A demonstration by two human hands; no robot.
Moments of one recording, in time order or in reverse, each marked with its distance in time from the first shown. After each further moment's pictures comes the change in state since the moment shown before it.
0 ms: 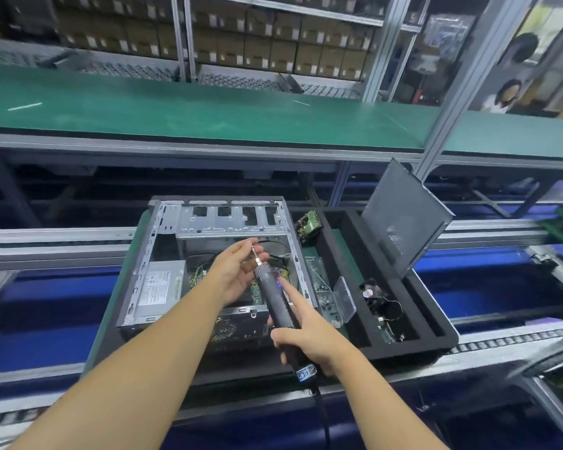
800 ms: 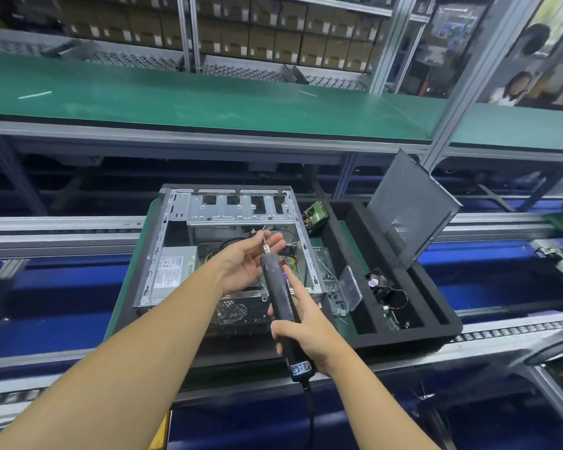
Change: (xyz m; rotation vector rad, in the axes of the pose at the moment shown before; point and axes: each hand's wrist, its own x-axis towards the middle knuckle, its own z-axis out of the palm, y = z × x) left_hand -0.031 0.016 -0.007 -0.141 -0.241 -0.221; right_hand -0.007 0.013 0.034 0.119 0.048 -0.126
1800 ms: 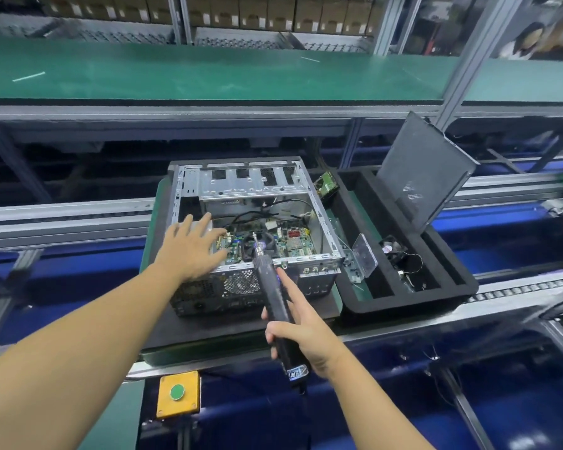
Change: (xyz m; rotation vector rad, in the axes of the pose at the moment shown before) left_hand -0.044 0.033 -0.127 2.355 0.395 0.202; right_hand -0.021 0.049 0.057 0.202 -0.028 0.042
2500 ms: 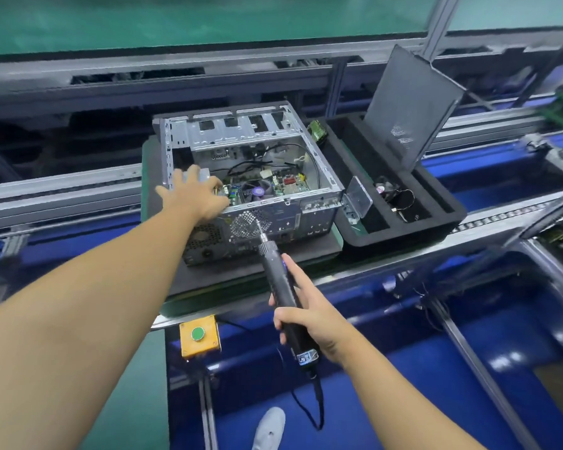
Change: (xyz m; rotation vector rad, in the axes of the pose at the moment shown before) left_hand 0.000 0.012 -0.009 -0.077 -0.126 -0.177; right_hand -0.064 0.059 0.045 0.043 0.113 0.031
